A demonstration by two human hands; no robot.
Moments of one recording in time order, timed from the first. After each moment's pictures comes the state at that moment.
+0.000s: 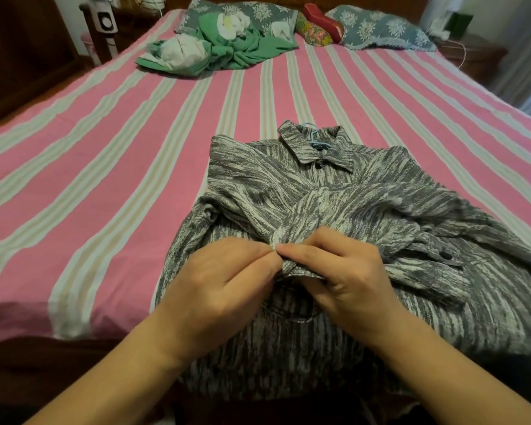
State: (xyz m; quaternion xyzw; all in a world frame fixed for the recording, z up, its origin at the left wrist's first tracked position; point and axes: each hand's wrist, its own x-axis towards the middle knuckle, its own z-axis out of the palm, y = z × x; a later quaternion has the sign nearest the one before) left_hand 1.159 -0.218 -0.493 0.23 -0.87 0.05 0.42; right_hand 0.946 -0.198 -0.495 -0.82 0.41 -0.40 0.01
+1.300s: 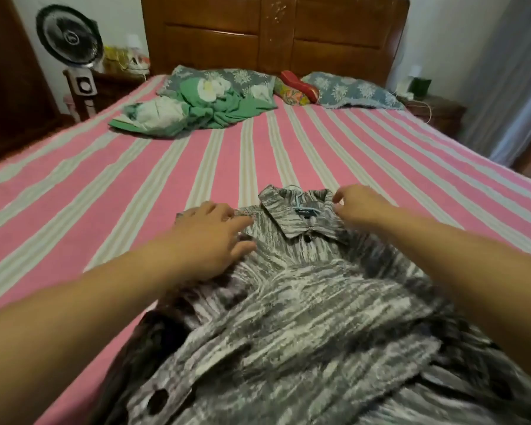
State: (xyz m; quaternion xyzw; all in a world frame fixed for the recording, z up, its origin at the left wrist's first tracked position) left_hand 1.113 -0.469 -0.481 0.48 -0.88 -0.02 -0.05; right_hand 0.809 -0.489 -0.470 -0.63 0.78 -0.05 0.05
